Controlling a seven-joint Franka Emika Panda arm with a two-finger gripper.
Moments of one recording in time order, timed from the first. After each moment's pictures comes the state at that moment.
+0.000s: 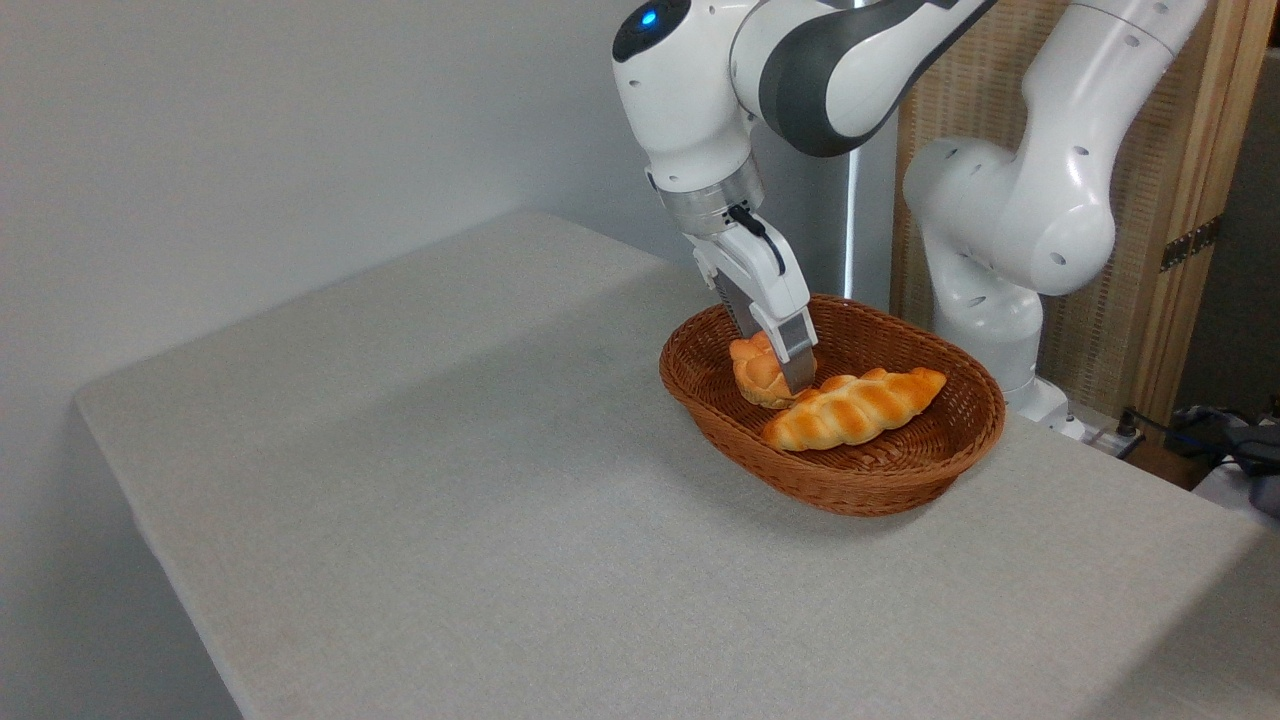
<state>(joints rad) -0.34 -0.63 0.08 -2.64 -0.02 1.72 0.79</state>
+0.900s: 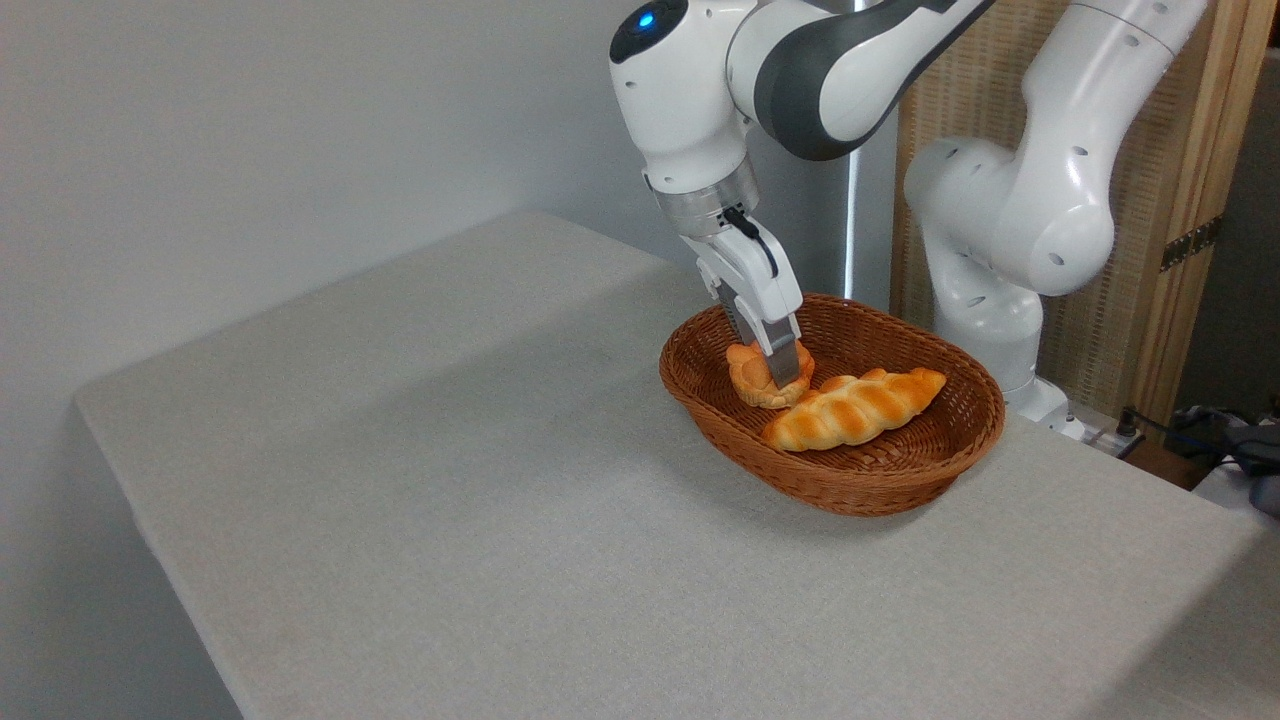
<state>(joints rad) -0.36 -0.63 0.07 -2.64 -0.02 1.75 0.79</state>
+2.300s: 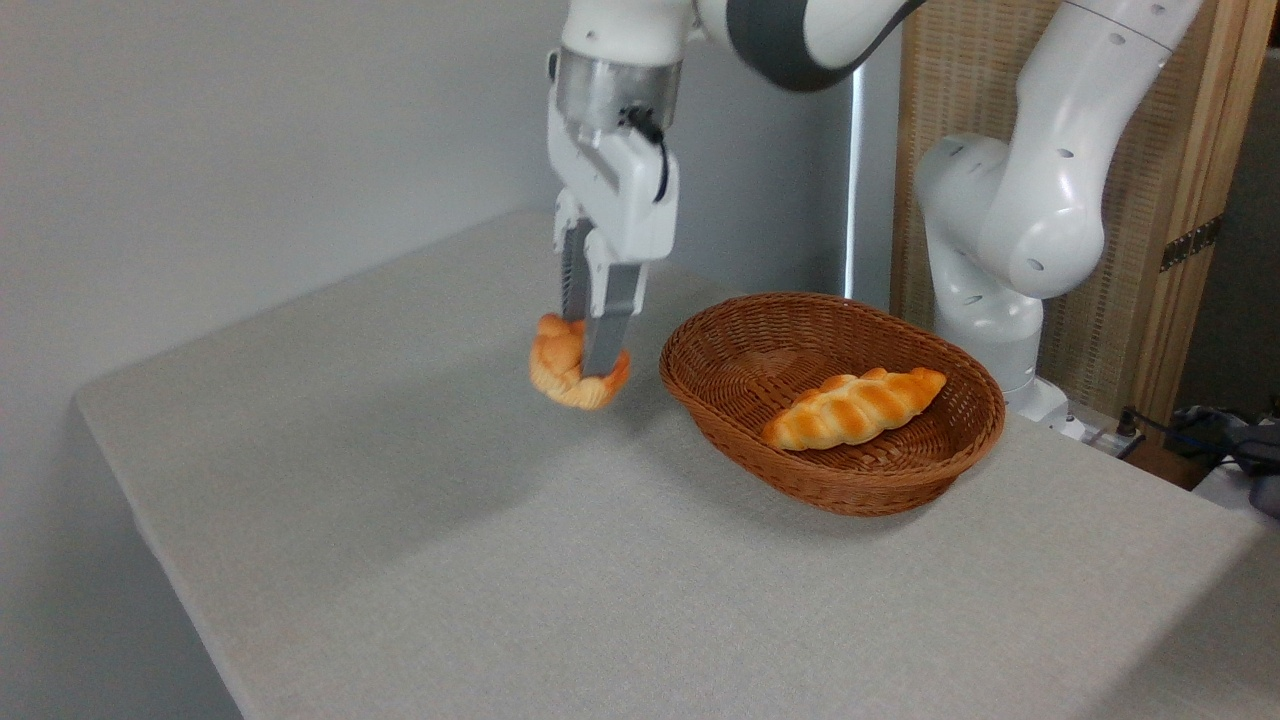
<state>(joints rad) -0.50 -0.50 0.31 -2.34 0.06 2.11 0.86</state>
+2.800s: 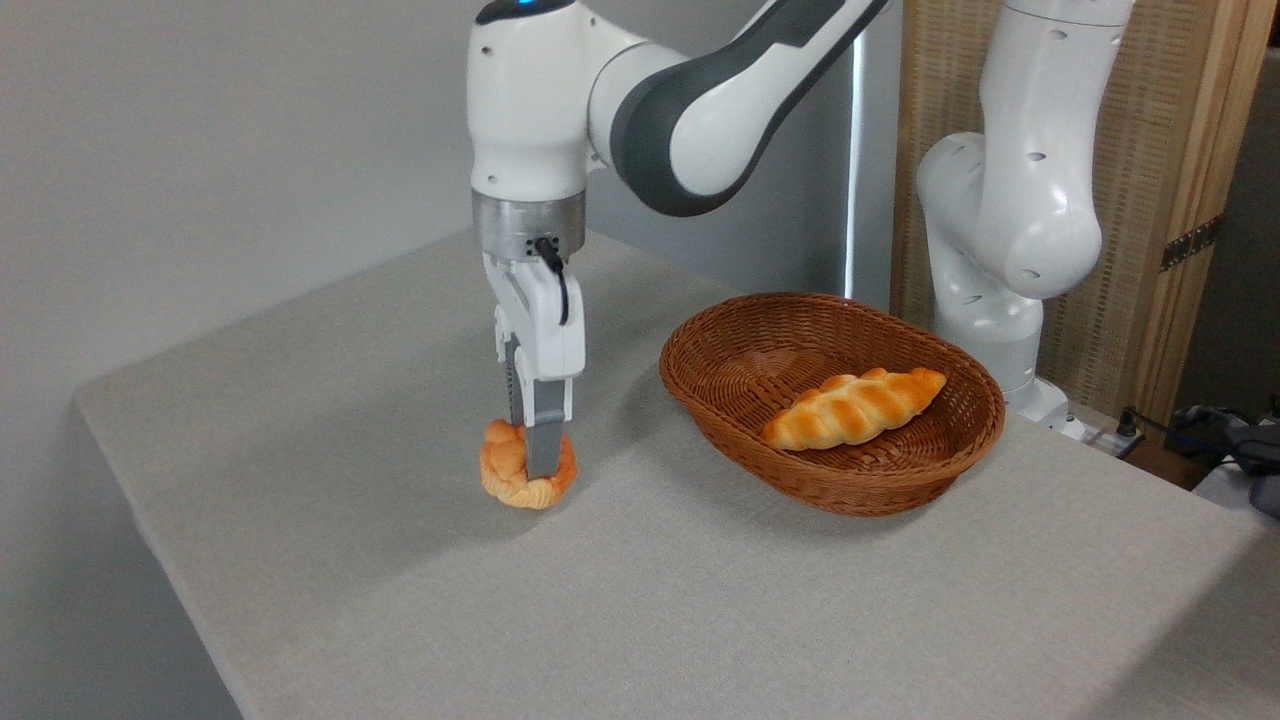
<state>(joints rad) -0.53 -0.19 0.30 -2.28 0.06 2.27 0.85</state>
